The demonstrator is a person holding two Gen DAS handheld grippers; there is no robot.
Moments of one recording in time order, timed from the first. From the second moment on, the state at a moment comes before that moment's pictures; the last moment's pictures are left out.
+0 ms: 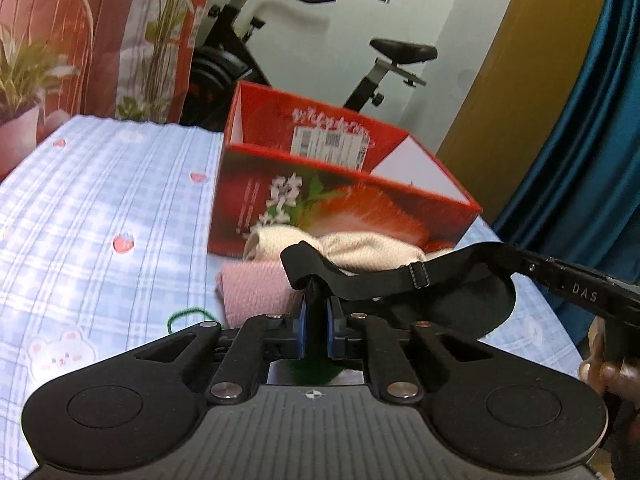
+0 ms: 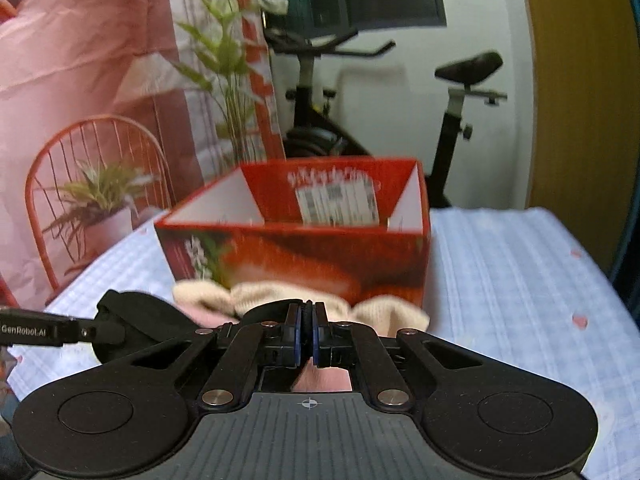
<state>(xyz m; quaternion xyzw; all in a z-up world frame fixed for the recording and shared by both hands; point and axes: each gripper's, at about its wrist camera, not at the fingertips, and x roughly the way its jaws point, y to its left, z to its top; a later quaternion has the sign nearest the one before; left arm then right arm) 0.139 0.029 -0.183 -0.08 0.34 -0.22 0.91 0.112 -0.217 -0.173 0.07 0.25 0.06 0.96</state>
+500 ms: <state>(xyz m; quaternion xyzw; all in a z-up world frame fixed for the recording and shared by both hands) 0.167 -0.016 -0.204 -0.02 0.33 -0.19 0.92 0.158 -0.222 -0.190 0.00 0.24 0.06 0.97</state>
